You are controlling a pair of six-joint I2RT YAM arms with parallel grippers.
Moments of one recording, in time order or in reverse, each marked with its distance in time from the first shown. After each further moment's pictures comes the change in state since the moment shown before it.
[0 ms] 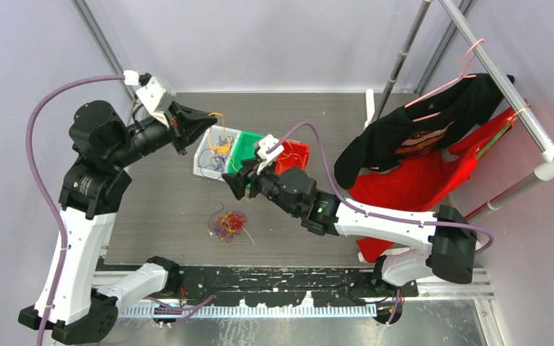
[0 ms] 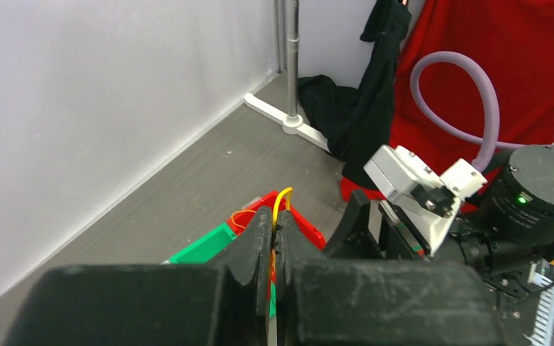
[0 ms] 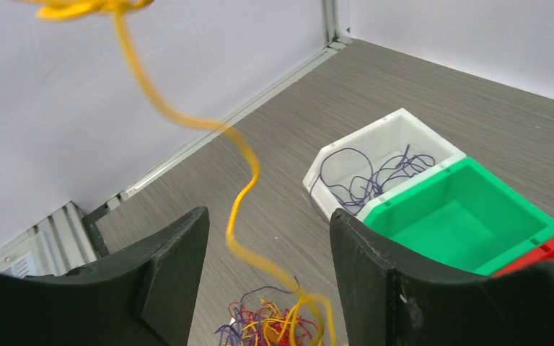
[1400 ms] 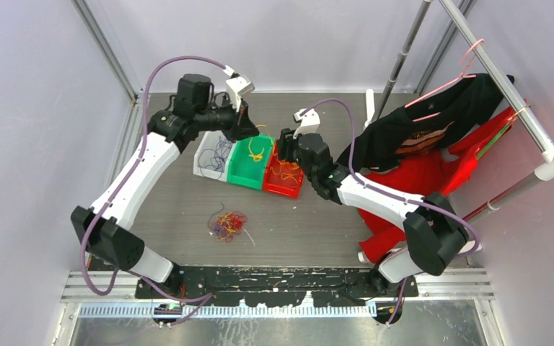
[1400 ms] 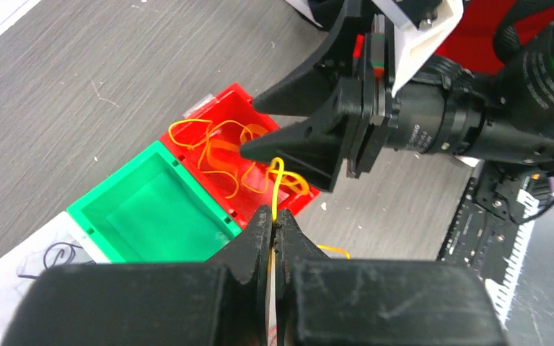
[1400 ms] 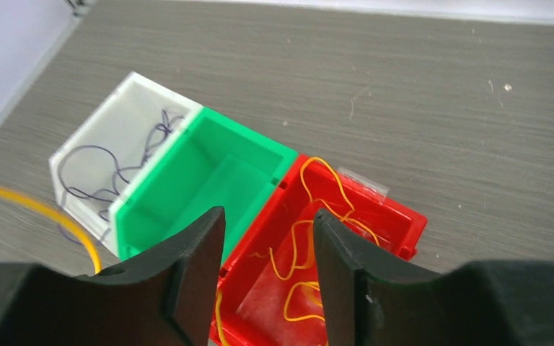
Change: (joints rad) left arm -0.088 0.460 0.019 -0.109 0.051 0.071; right arm -0.414 0.097 -0.047 -0.082 0.067 0.060
